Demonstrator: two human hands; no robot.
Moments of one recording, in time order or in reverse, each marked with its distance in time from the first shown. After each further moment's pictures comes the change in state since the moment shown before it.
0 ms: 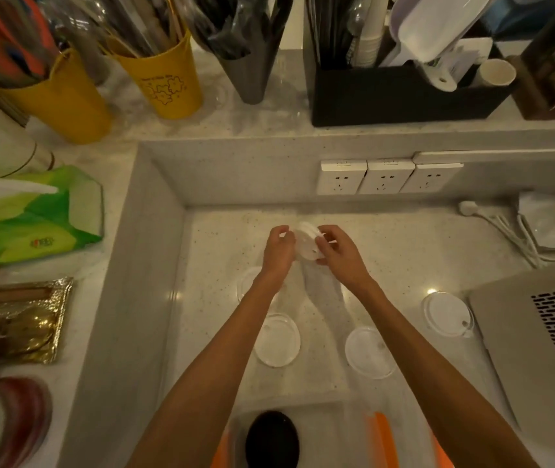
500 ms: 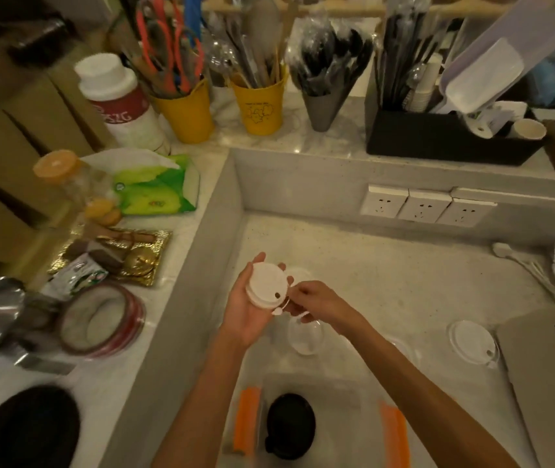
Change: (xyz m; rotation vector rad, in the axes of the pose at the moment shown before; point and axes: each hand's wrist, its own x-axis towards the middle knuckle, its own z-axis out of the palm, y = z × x) left_hand -0.137 -0.043 -0.131 -1.009 -0.125 -0.052; right_hand -0.106 -0.072 0.074 -0.080 -0.606 0.232
